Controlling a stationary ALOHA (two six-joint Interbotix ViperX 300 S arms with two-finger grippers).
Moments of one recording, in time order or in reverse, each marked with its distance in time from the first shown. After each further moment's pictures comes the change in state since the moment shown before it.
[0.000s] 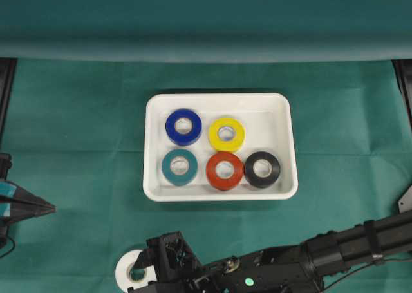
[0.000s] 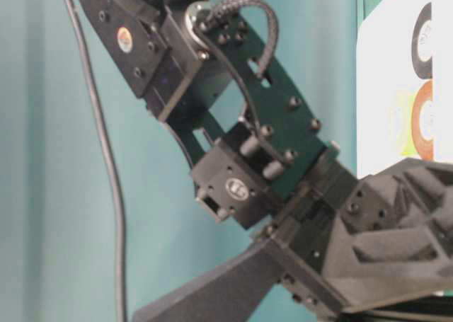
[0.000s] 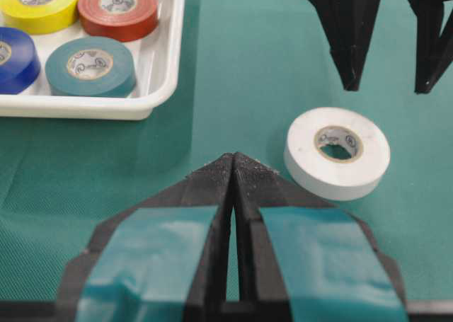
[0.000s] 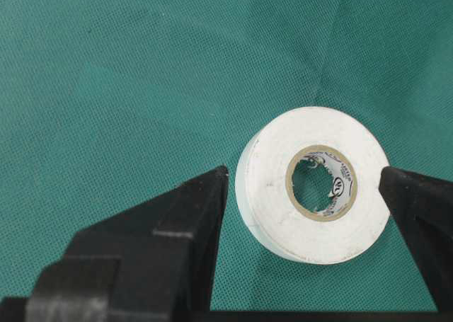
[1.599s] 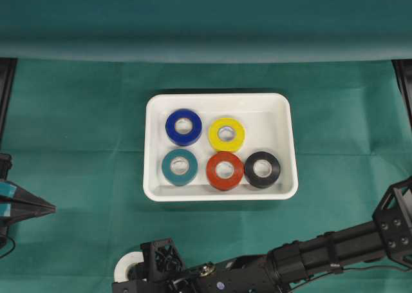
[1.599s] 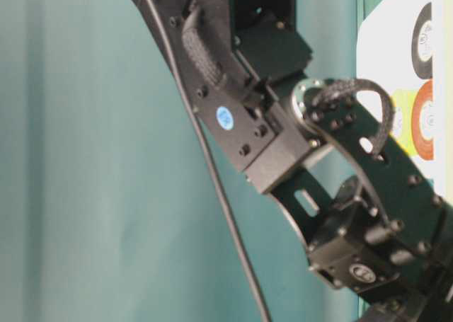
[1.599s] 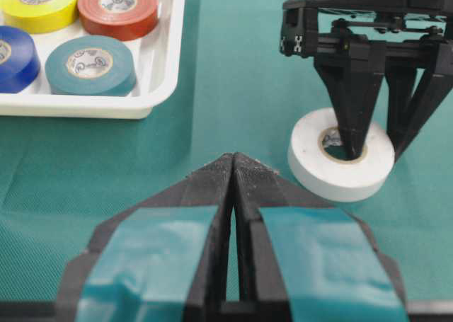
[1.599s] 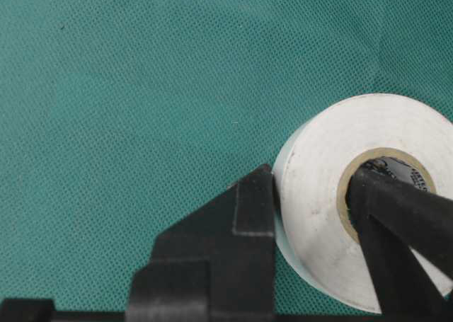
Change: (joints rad) left arm 0.000 0.000 0.002 0.000 -0.002 0.000; right arm -0.006 0.167 -0.132 0.120 0.064 -0.002
